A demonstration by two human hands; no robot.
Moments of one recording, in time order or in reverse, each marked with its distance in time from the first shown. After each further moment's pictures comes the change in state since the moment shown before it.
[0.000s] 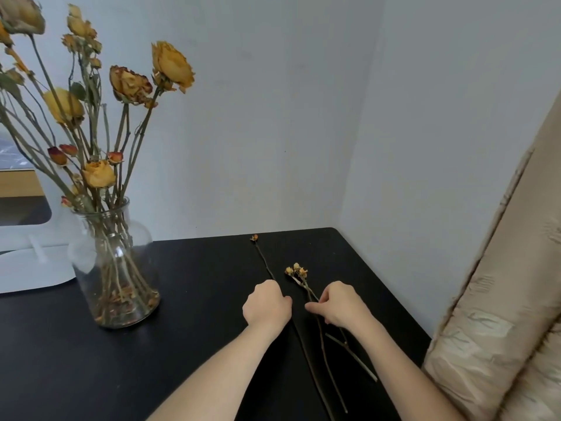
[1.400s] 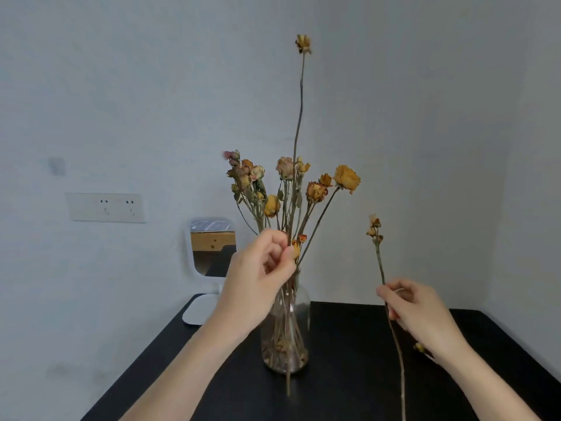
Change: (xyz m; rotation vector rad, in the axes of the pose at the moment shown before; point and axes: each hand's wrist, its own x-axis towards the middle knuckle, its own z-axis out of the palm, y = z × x) left_hand -0.110 -0.100 -0.274 -0.470 0.634 0.737; right_hand -0.080 -0.144 -0.032 0.615 0.184 -0.635
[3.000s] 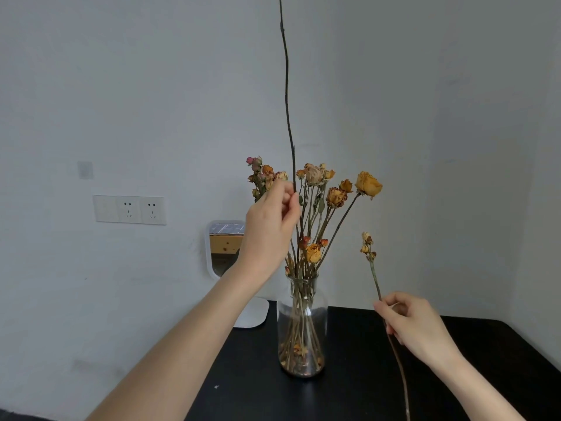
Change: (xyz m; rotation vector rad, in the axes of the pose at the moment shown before) left_hand 0.064 -0.012 -0.016 0.309 0.237 0.258; right_hand -0.003 -0.009 0.031 -0.074 -0.042 -0.030
